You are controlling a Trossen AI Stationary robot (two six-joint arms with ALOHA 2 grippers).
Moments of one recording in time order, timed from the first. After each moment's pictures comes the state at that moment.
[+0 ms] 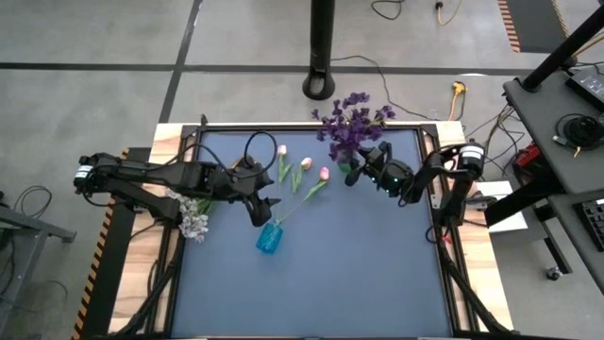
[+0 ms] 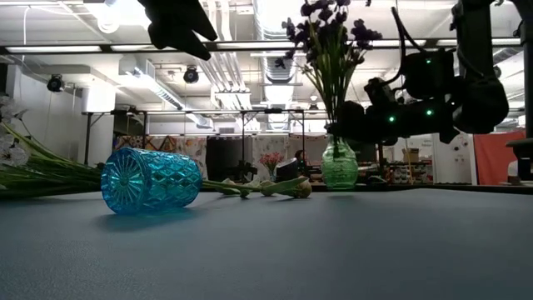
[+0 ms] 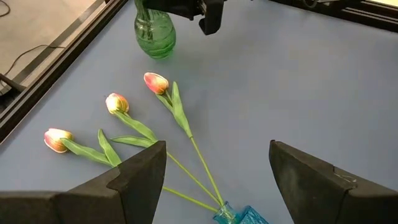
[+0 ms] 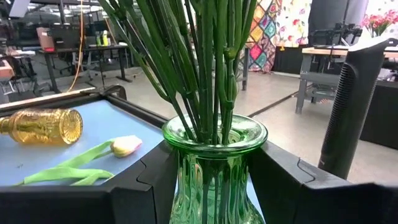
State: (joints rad) left arm -0.10 1.24 1.12 -0.62 -0.31 -0.35; right arm -0.37 1.81 0.29 1.57 0.41 -0.02
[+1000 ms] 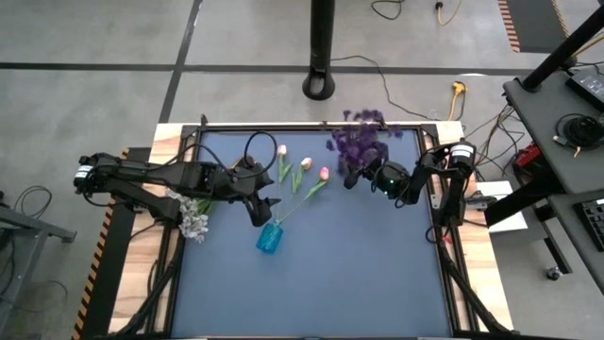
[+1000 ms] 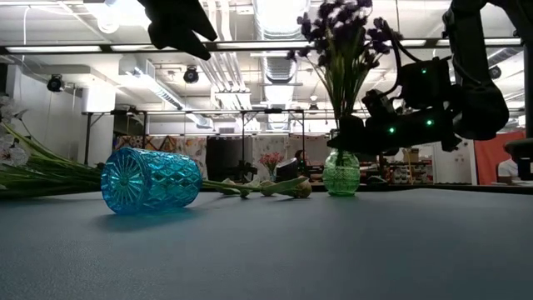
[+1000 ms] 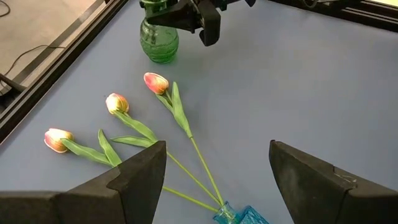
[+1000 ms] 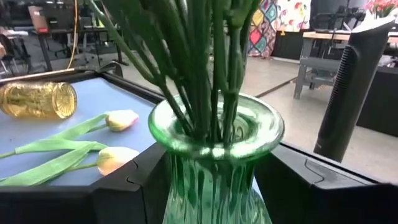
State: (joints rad) left arm -0.10 1.24 1.12 -0.62 -0.31 -0.35; right arm -0.37 1.89 0.29 1.56 0.42 0.00
